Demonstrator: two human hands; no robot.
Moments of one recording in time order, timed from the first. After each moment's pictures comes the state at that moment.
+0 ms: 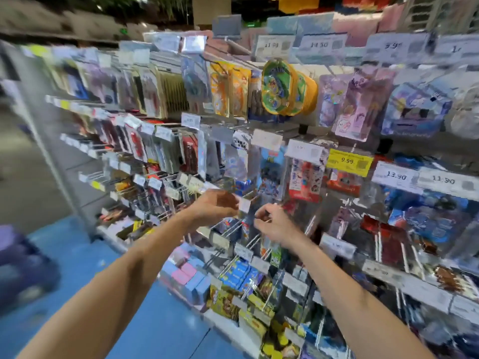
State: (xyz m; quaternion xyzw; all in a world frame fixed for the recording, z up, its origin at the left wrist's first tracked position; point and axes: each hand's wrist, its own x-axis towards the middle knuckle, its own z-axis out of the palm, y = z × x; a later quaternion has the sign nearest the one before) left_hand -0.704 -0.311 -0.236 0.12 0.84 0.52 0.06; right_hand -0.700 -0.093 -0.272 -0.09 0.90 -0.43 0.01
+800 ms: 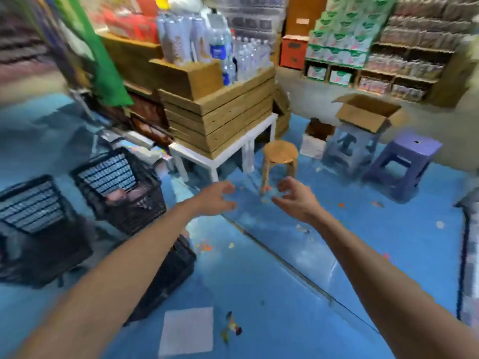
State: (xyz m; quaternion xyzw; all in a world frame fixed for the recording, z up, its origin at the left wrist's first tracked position) left_hand 0.118 -0.460 -0.345 -0.64 0.67 0.35 -0.16; right_hand -0.139 -0.483 -0.351 -0.71 0.59 -0.22 0.30
